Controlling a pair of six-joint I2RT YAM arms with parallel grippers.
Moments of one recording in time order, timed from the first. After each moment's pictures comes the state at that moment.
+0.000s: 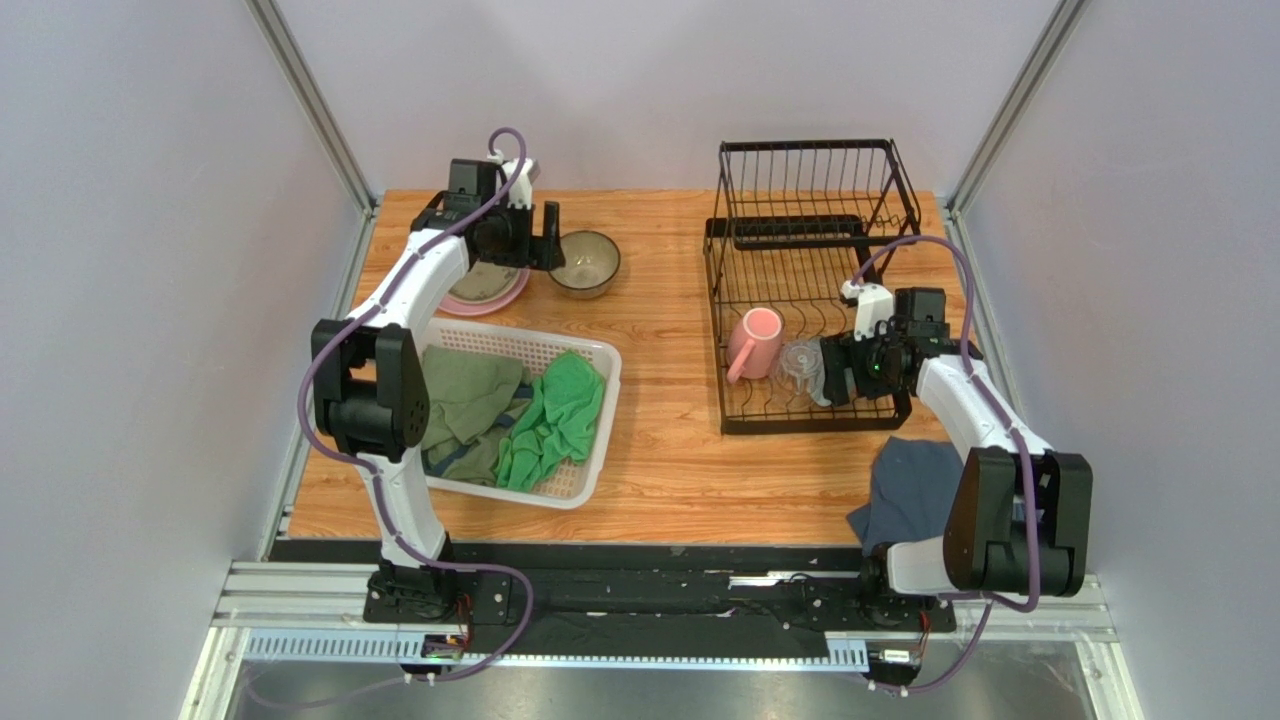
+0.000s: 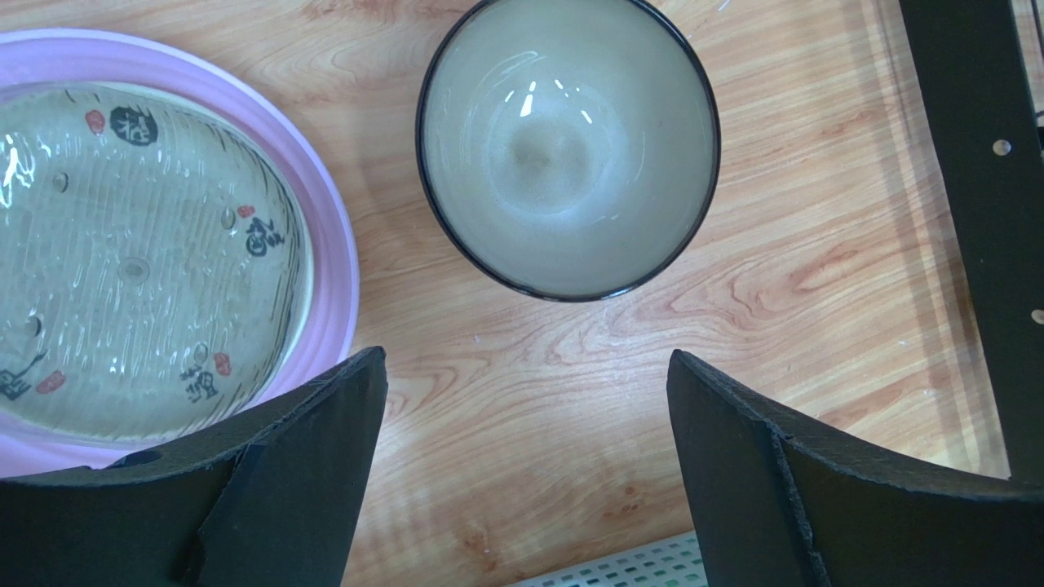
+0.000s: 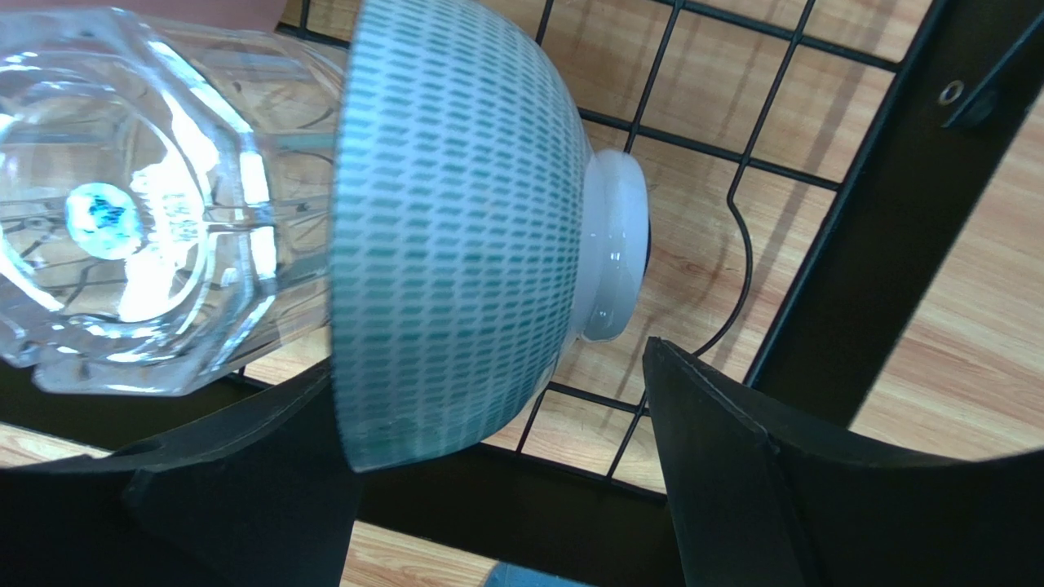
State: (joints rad) left arm -0.14 1.93 1.66 -0.51 0.30 -0.02; right arm -0.07 1.38 0.87 -0.49 -0.26 -0.31
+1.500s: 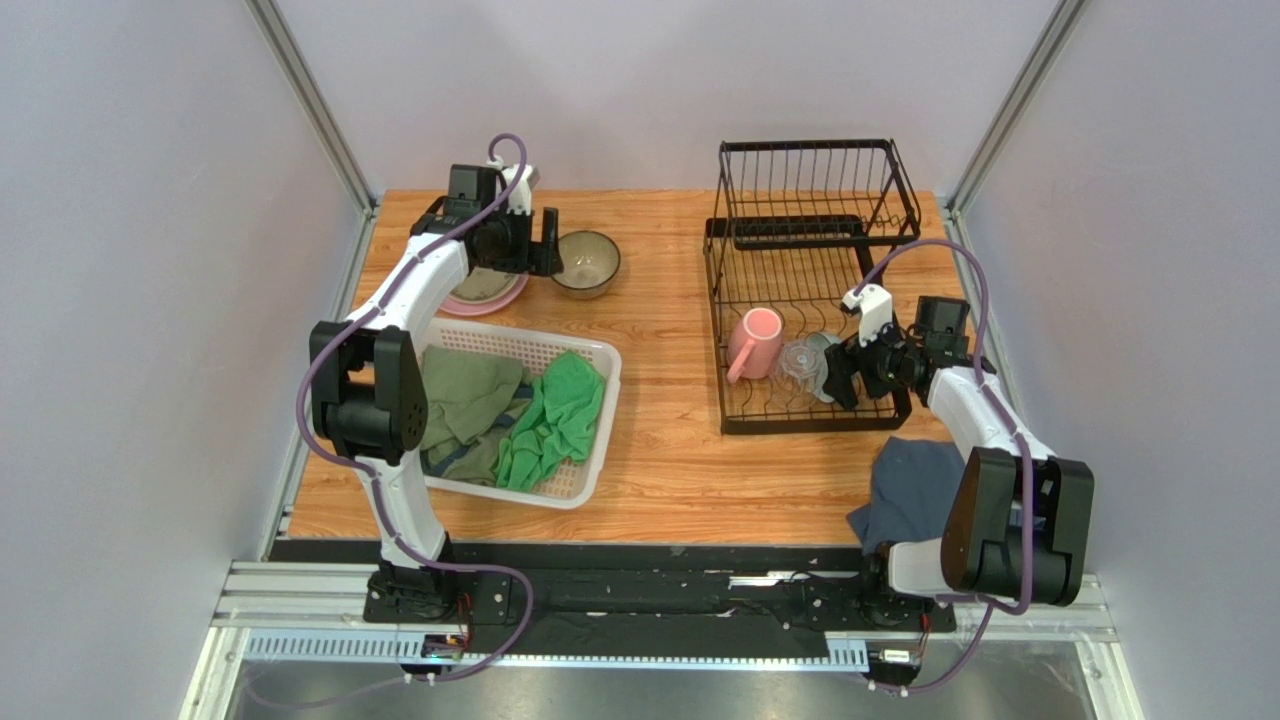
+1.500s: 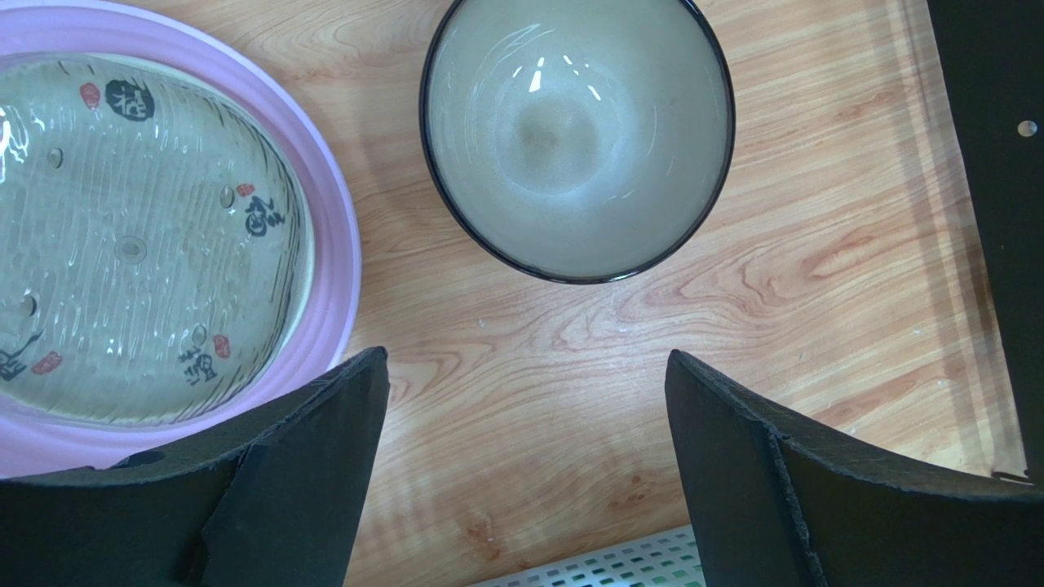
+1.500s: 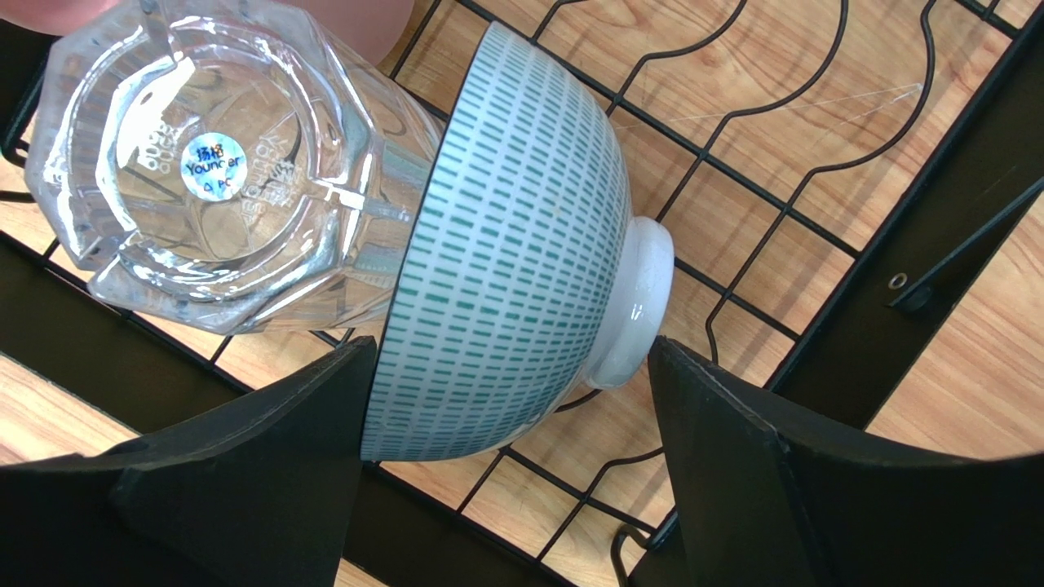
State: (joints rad) left arm -0.14 1.90 1.61 -0.50 0.29 -0.01; right arm -0.17 1.36 0.80 -0.35 -0.53 -0.60
